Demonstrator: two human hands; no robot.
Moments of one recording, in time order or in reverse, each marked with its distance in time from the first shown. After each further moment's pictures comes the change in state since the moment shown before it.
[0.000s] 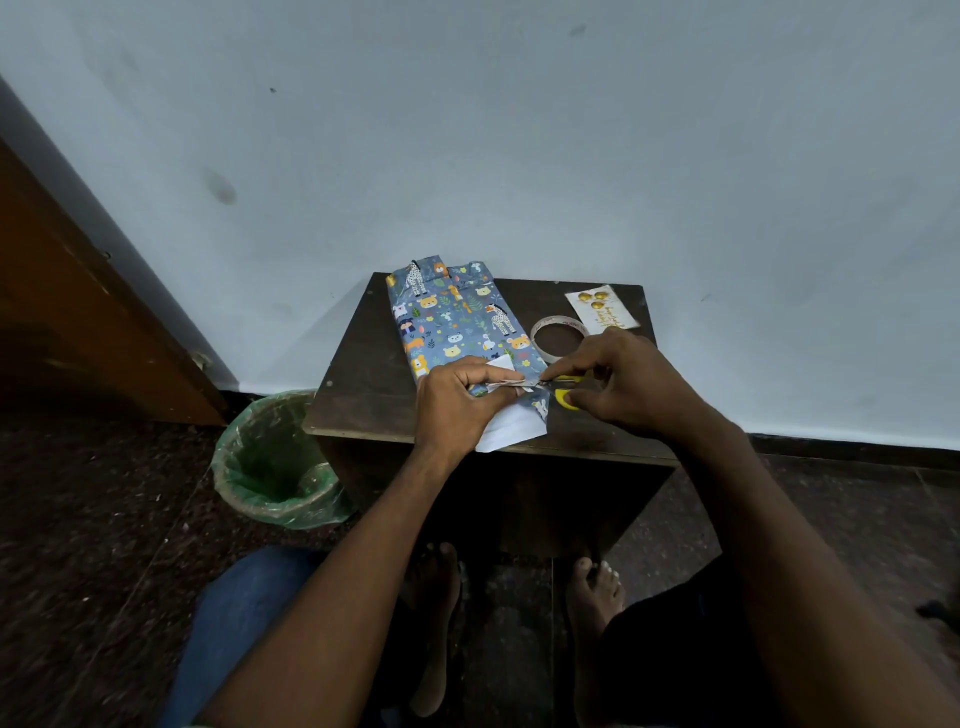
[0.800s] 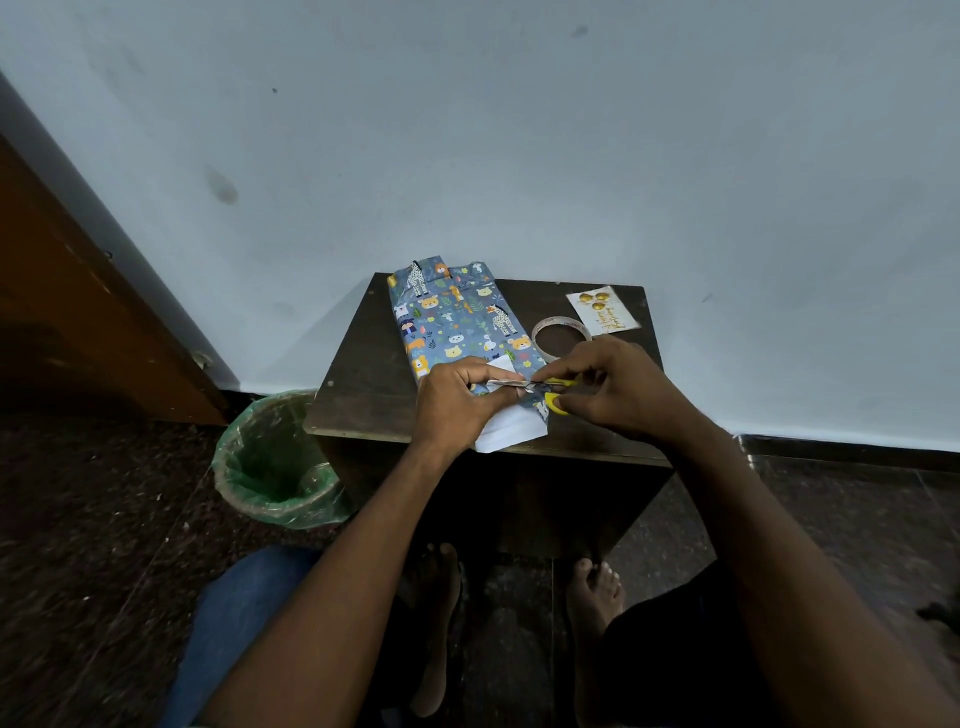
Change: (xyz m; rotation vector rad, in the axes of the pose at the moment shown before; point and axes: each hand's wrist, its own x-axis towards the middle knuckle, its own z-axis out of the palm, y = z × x) left_hand 0.003 0.004 -0.006 -0.023 -0.066 -0.092; right_hand 0.002 -0.001 0.011 0.054 0.019 0.003
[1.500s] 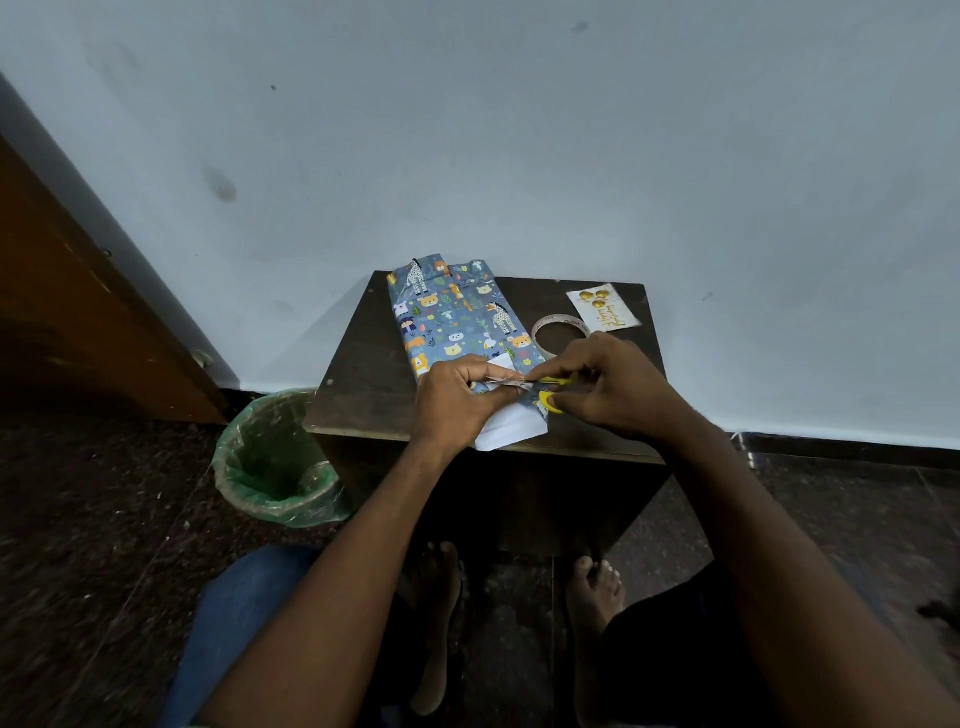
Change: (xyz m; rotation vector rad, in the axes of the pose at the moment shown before) left_hand 0.000 0.003 0.000 0.013 0.009 -0.039; right_hand 0.002 -0.006 0.002 0.015 -0.007 -0.025
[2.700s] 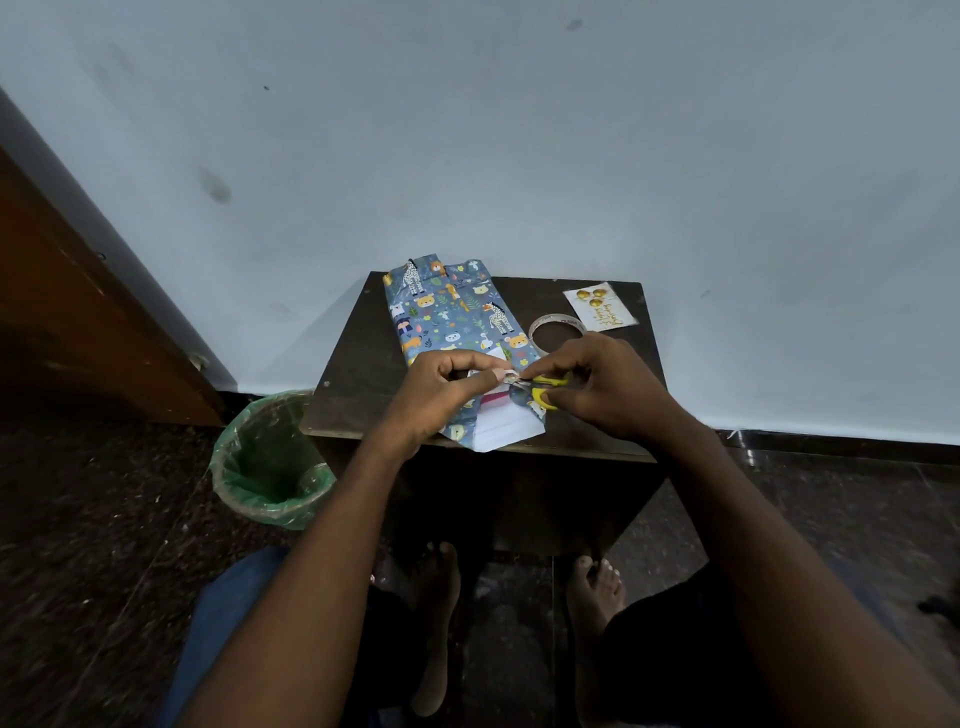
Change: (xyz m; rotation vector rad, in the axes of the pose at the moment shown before) left_hand 0.005 0.022 -0.034 -0.167 -0.249 -0.098; right_hand 0.002 -0.004 0.004 0.011 0.014 0.049
